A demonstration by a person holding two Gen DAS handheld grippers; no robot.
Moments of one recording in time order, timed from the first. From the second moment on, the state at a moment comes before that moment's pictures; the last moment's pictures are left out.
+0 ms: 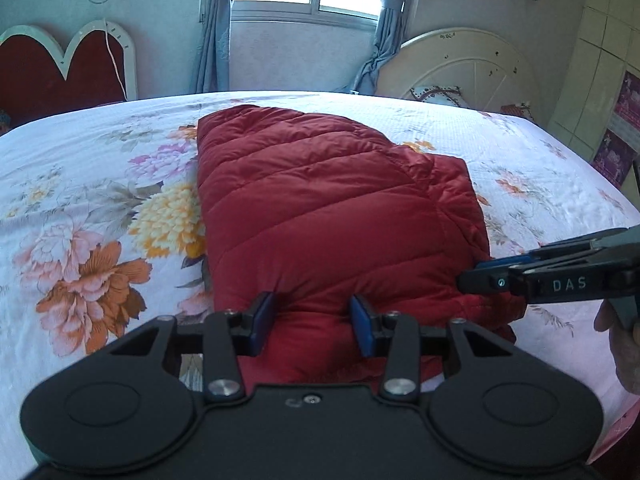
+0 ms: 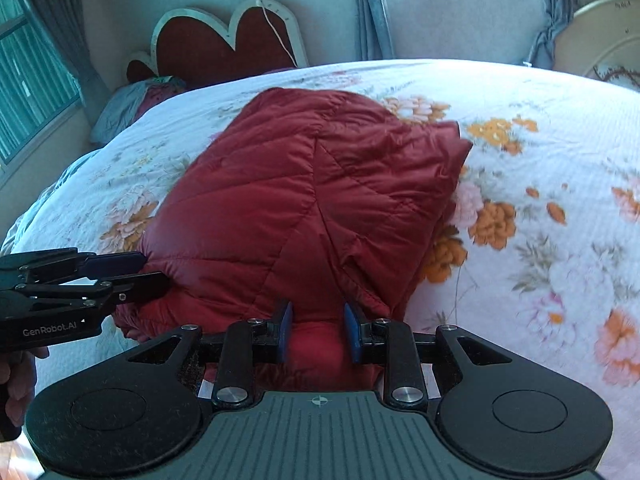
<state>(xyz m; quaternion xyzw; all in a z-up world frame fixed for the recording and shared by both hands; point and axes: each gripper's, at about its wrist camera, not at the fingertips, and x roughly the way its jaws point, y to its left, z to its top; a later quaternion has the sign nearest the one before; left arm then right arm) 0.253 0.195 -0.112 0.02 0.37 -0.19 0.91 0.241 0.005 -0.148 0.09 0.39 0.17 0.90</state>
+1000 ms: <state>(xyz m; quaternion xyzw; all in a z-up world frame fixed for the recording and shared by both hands) 0.122 0.169 -0.014 -0.02 0.30 -0.09 0.95 0.098 -0.036 -0.052 0.11 0.26 0.13 0.95</state>
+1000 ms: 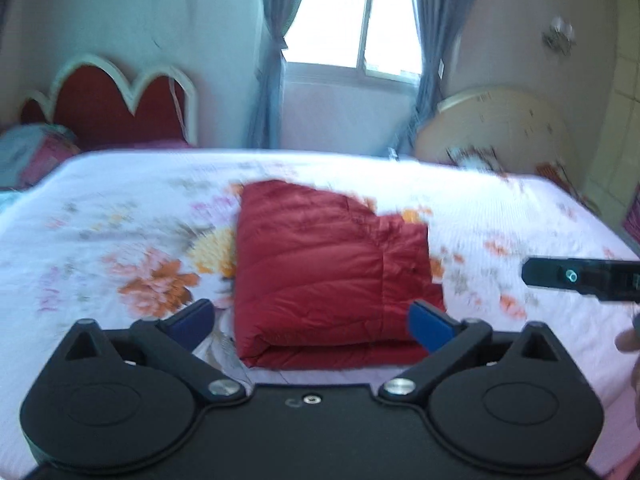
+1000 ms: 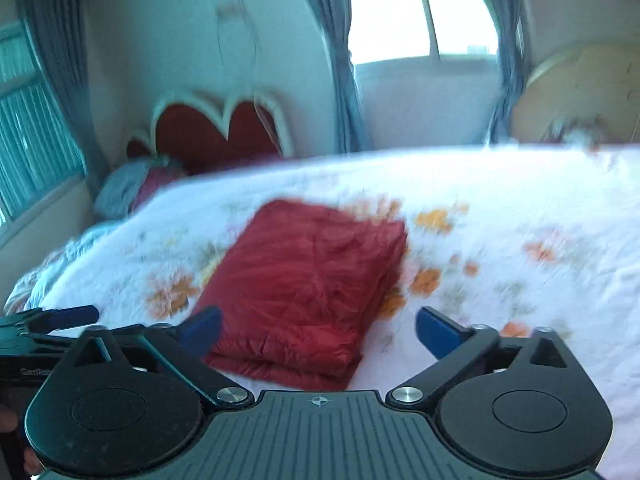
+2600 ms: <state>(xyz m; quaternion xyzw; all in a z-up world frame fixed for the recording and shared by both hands) 0.021 0.145 0.019 -0.03 0.29 -0.11 0.95 -0.030 -0.035 -0.023 0.07 0.26 0.07 0.96</state>
